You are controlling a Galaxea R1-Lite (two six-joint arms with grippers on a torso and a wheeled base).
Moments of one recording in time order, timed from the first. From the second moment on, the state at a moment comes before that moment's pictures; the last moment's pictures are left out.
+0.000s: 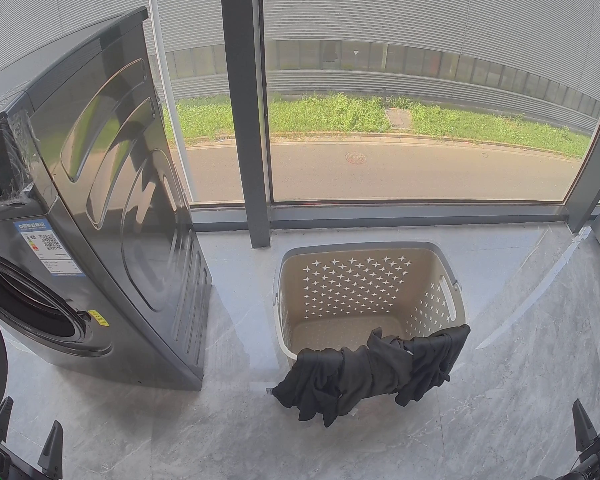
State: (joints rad) left arm 0.00 0.02 -0.02 -0.01 0.03 -0.02; right arm 0.01 0.02 -0.02 0.00 0.00 0.00
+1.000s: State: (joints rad) left arm 0.00 0.02 -0.02 -0.01 0.03 -0.02; right arm 0.01 0.02 -0.02 0.00 0.00 0.00
